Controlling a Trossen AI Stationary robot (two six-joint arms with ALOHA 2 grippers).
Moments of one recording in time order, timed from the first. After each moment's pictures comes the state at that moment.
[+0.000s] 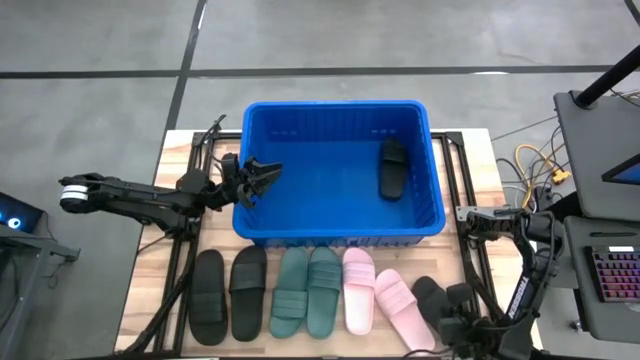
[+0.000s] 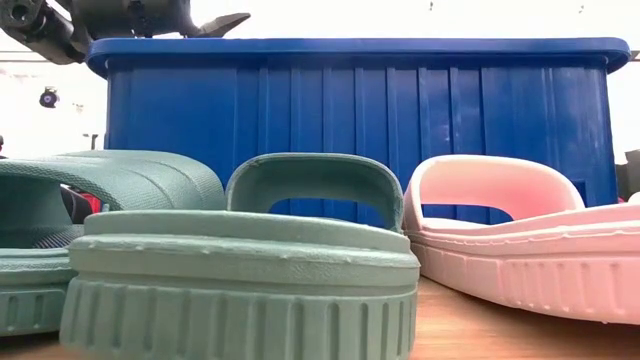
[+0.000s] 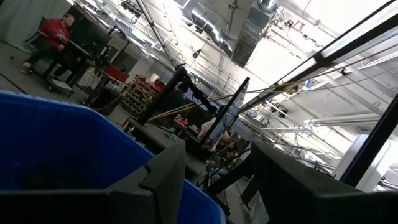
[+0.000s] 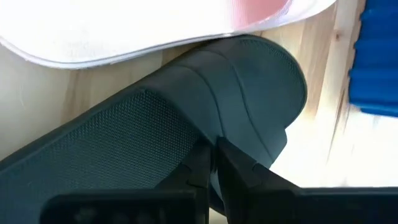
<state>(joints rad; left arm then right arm) 0.08 0.97 0.41 0.96 -0.21 -0.60 1.28 1.87 1.30 -1.25 0.30 1.13</state>
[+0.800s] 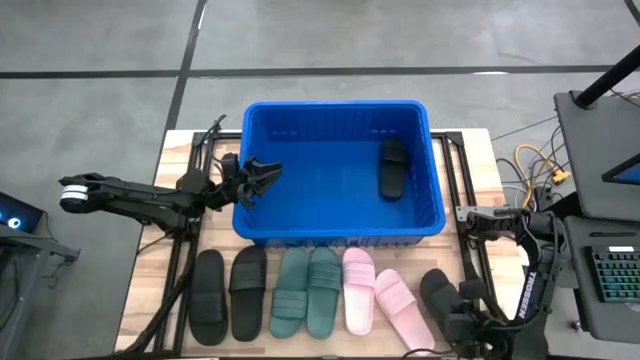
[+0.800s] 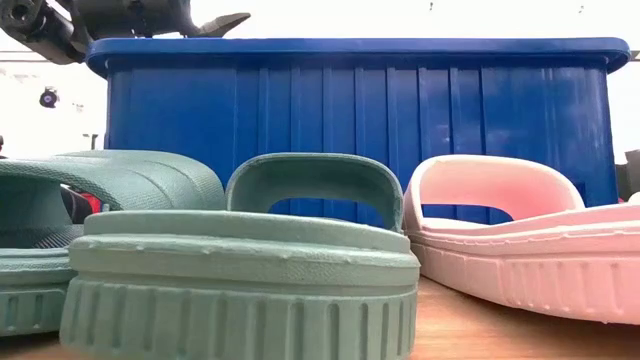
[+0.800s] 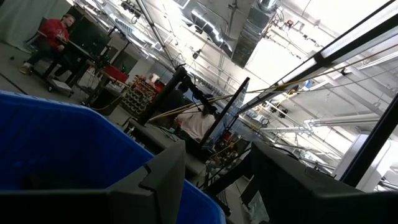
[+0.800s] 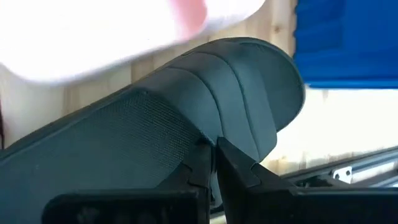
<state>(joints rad) 0.08 0.97 0.41 0.96 -0.21 -0.60 1.28 1.85 1.49 -1.53 0.33 1.27</state>
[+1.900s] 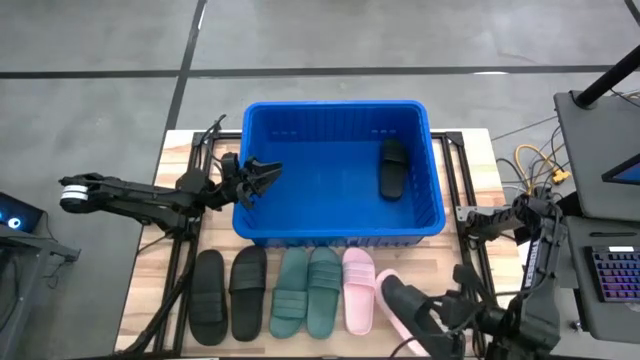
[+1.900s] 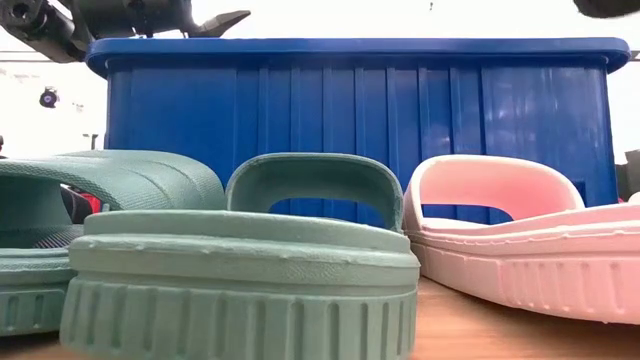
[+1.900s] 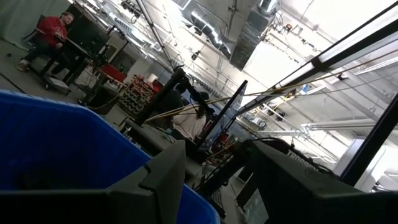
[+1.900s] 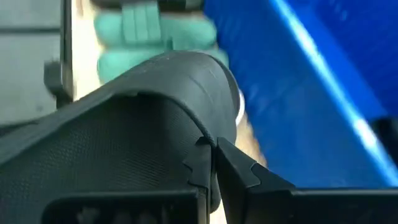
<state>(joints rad) 0.08 0.97 0.42 0.96 -0.21 -0.62 1.15 1.73 1.73 -1.57 0.83 1.33</state>
